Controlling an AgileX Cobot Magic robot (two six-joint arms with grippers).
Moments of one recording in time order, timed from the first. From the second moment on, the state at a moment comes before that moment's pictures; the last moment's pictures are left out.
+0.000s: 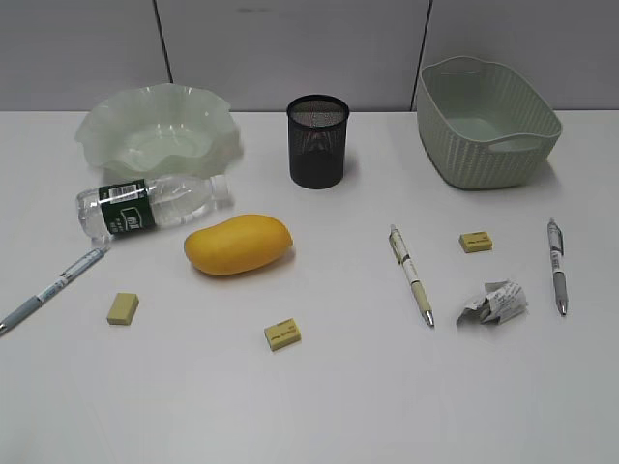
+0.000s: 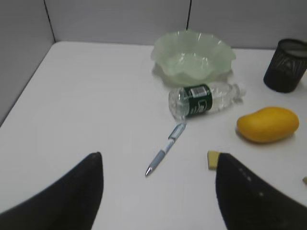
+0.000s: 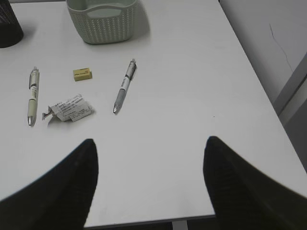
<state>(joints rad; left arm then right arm) -0.04 0.03 -0.55 0.01 0.99 -0.10 0.12 -0.01 -0.50 -0.16 1.04 0.14</state>
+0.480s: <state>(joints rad) -0.04 0.53 -0.64 -0.17 0.70 -0.02 0.12 -0.01 -0.50 -0.16 1.04 0.14</state>
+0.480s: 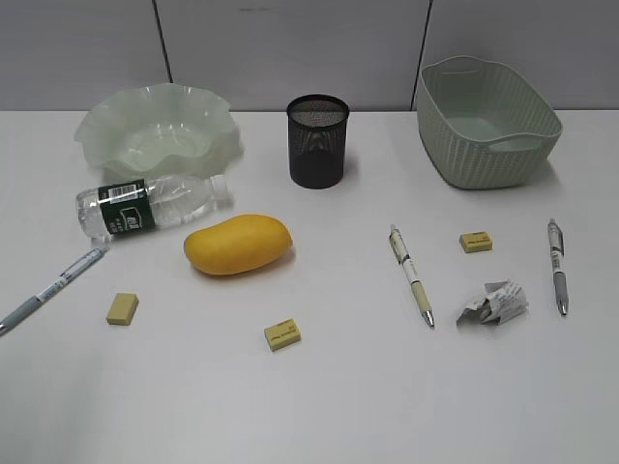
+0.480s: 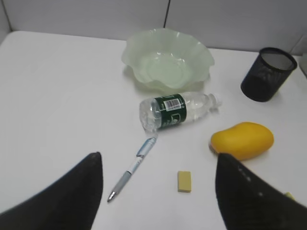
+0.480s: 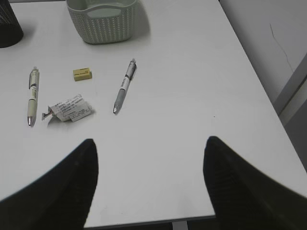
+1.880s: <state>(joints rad) -0.38 1.70 -1.22 -0.27 0.85 0.55 0.12 -0.01 -0.50 -0.16 1.04 0.14</state>
